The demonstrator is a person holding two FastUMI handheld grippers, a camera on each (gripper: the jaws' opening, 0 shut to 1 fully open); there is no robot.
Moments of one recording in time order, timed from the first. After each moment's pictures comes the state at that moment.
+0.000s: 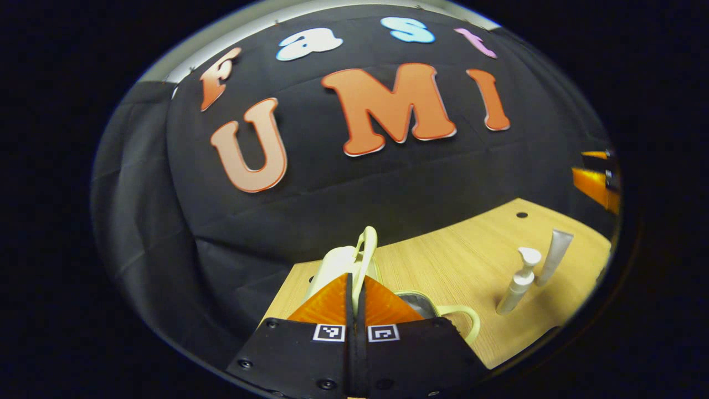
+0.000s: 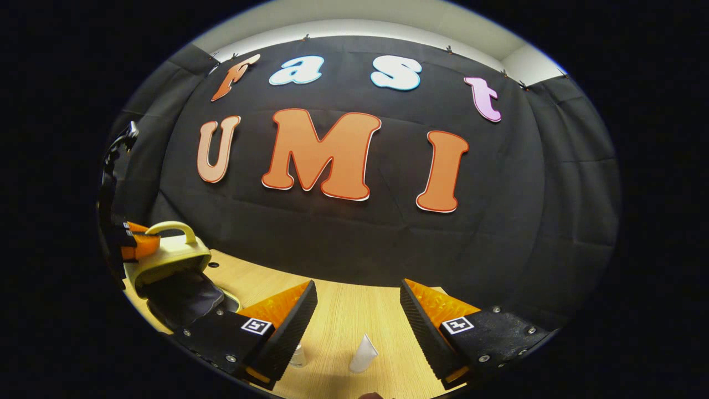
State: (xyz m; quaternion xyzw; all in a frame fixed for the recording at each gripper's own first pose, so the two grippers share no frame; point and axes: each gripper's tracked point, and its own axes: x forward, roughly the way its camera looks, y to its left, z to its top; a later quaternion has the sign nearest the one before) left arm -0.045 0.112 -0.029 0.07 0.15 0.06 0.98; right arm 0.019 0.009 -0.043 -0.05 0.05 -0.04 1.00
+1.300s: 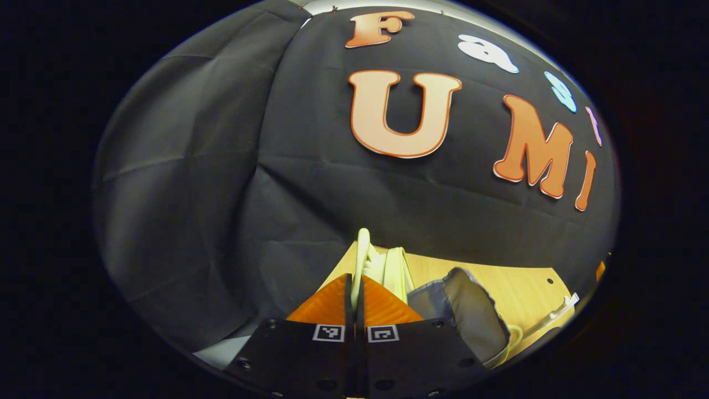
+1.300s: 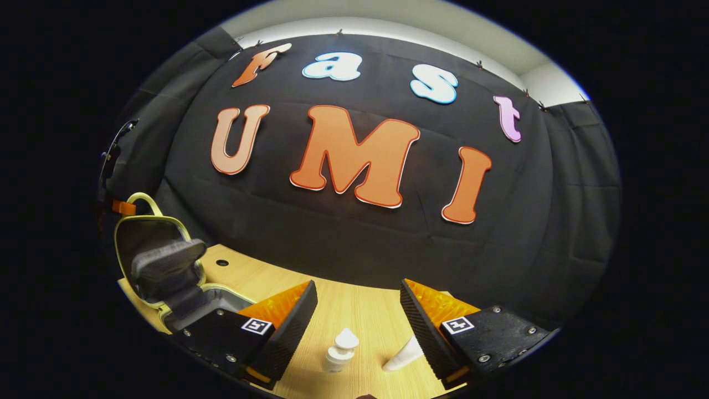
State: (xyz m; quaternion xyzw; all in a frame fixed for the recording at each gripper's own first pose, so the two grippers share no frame) left arm -0.056 0.158 -0.057 -0.14 0.18 0.17 0.96; right arm 0.024 0.115 -0.032 -0.10 0.05 -0.05 0.99
